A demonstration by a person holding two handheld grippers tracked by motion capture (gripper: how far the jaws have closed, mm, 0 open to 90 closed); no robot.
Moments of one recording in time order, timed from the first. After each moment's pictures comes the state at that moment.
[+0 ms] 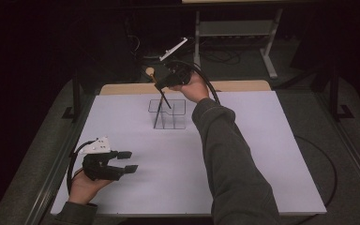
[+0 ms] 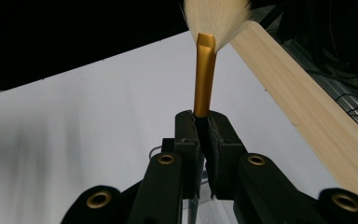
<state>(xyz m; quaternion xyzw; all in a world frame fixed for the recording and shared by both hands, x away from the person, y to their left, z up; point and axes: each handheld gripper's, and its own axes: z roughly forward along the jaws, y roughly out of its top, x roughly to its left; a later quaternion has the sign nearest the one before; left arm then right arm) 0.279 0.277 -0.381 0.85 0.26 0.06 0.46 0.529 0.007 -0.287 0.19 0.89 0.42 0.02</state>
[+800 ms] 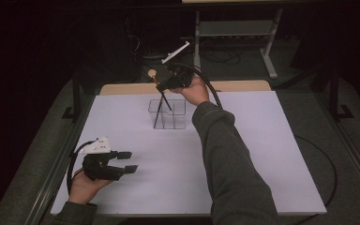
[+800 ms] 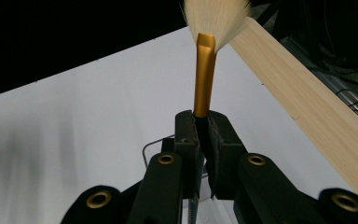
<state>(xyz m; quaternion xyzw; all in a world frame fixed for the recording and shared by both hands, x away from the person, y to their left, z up) 0.280 0.277 -0.382 0.85 0.26 0.06 0.45 0.529 0.004 -0.300 0.21 0.88 0.42 0.02</state>
